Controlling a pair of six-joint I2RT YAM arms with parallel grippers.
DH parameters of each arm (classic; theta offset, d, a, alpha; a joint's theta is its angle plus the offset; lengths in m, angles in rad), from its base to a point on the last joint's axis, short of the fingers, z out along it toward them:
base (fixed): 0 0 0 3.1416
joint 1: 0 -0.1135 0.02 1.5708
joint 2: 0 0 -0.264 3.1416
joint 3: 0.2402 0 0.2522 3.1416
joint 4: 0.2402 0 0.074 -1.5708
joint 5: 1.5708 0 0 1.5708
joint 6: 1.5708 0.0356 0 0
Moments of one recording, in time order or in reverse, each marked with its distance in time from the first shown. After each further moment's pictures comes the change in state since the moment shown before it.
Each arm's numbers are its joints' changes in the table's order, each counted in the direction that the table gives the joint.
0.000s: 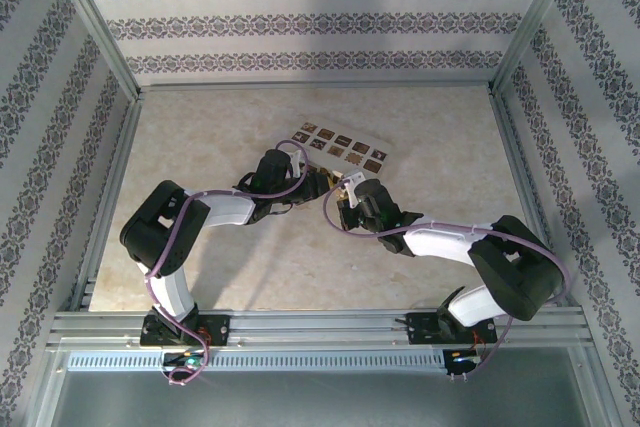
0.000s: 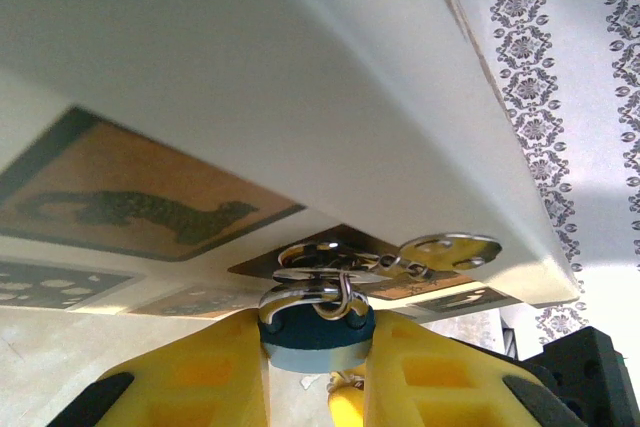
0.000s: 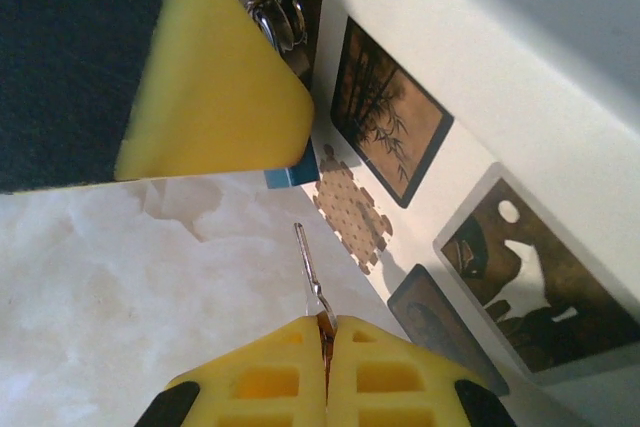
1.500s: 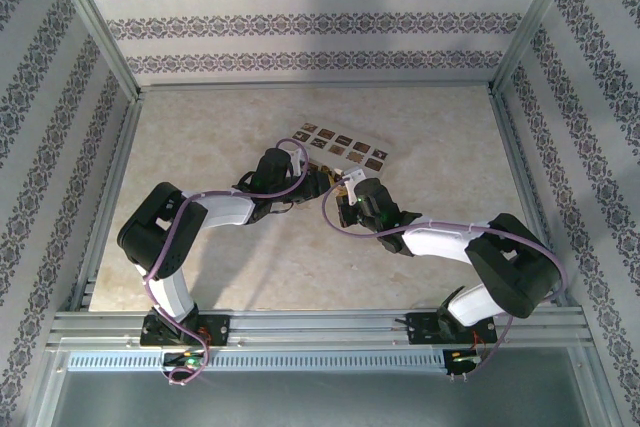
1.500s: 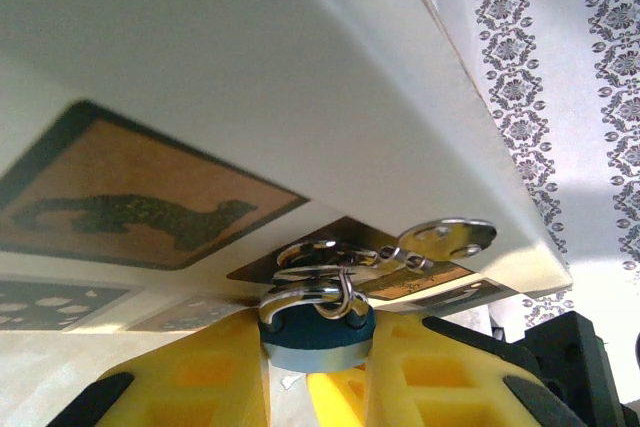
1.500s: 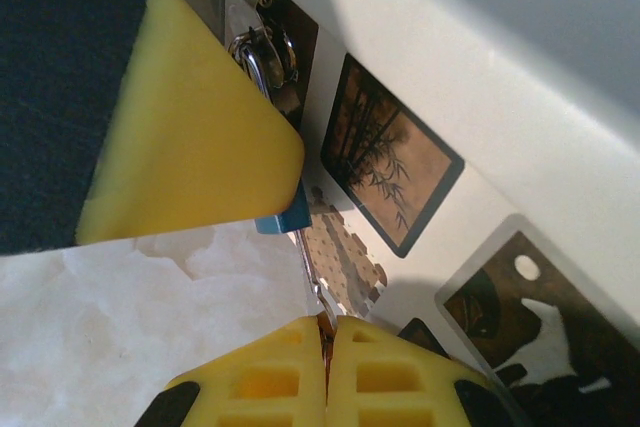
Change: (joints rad) left arm 0.006 -0.019 0.005 0.007 -0.001 -0.005; right arm 0.000 0.015 0.000 -0.068 0.026 -0.008
